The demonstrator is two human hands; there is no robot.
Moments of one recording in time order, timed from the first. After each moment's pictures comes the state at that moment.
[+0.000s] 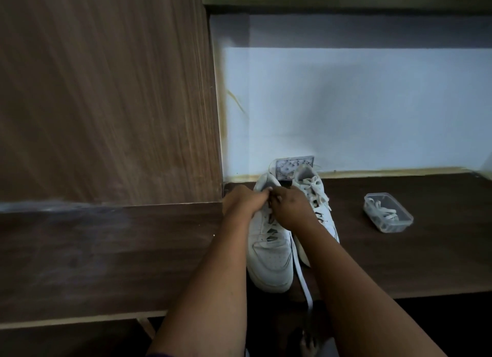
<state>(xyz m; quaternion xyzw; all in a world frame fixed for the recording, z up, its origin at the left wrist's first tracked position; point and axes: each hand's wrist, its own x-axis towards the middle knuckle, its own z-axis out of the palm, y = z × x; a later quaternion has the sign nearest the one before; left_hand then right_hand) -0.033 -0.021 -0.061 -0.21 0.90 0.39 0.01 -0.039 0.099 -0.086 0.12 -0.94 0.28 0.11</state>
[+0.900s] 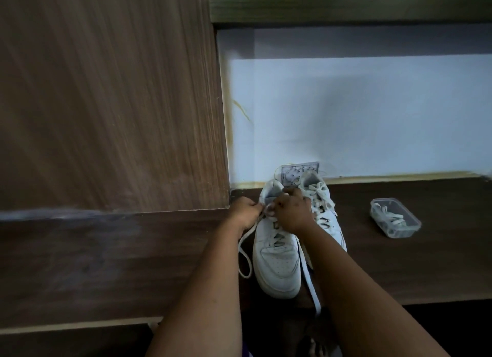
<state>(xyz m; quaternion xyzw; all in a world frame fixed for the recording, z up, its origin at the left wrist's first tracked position) -0.033 -0.049 -0.086 -0.09 0.87 0.49 0.02 -0.046 0.091 -0.094 0.05 -0.94 0.33 0.04</state>
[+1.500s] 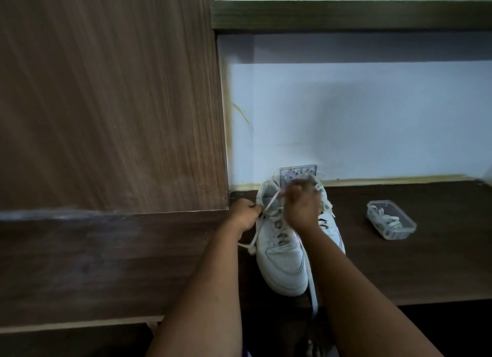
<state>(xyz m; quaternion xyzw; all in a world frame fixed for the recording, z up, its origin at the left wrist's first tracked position) -0.034 -0.047 -0.090 -0.08 0.85 0.52 0.03 -0.038 0.099 -0.077 -0.02 -0.85 0.47 0.22</state>
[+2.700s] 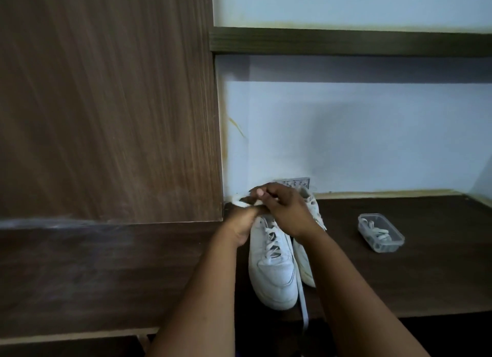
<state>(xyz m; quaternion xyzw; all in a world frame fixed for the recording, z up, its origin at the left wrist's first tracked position) -0.014 -0.027 -0.056 0.06 0.63 0.78 0.01 0.004 0.094 -0.017 0.23 -0.79 0.56 0.09</state>
